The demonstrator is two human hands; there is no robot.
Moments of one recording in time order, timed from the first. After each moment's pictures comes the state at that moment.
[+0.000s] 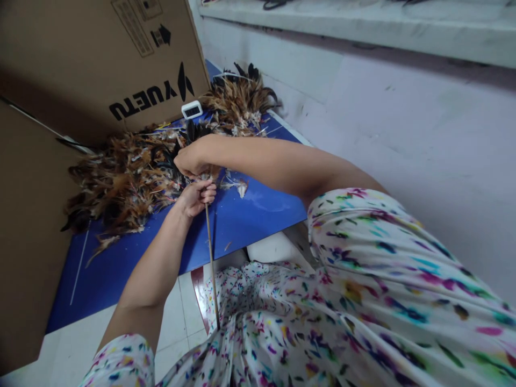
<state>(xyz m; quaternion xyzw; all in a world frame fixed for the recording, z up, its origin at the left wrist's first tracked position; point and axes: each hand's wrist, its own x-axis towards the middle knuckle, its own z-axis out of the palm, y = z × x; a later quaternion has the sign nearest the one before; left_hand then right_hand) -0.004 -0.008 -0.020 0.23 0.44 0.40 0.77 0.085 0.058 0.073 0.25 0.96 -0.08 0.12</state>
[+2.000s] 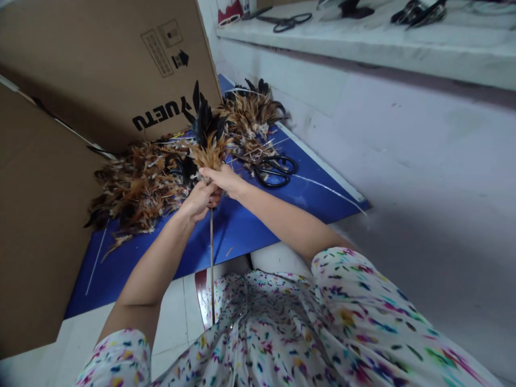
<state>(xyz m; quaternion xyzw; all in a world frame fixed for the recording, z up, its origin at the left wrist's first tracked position) 0.020 -0.027 0.013 0.38 0.48 0.43 0.66 0.109 0.019 -0.003 0.40 0.51 -0.60 -0.48</state>
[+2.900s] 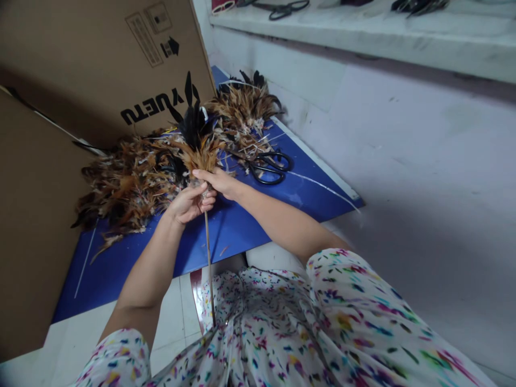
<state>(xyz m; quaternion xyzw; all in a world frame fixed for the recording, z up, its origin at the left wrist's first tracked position) -0.012 -0.024 -0.004 0.35 0.35 0.36 0.79 0.116 0.014 -0.014 0.29 0.49 -0.71 -0.41</state>
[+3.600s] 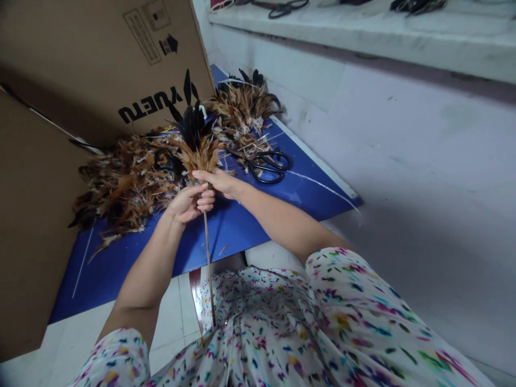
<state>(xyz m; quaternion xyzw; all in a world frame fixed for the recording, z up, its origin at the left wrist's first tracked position) -0.007 -0.026 0.001 0.29 0.35 0.35 0.82 0.116 0.023 -0.029 0.23 0.47 -0.74 -0.42</state>
